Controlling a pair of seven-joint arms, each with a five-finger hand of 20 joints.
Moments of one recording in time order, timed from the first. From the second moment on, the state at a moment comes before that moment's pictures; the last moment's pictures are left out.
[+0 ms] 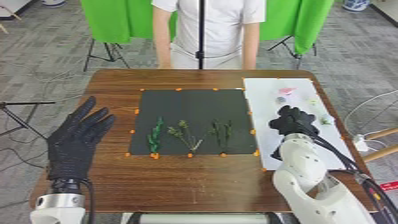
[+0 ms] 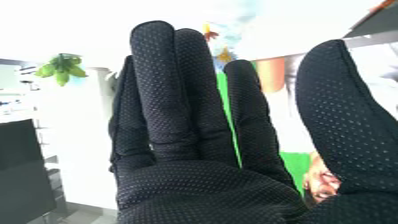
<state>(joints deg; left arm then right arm) 133.7 -58.2 -92.8 -132.2 36.4 15.8 24.3 -91.8 -61.4 68.0 -108.7 -143.9 -8.1 50.1</state>
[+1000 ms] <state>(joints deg) 132.5 -58.4 -93.2 -132.3 36.7 15.4 23.6 -88.0 -58.9 59.9 -104.6 -153.8 -1.2 53.9</state>
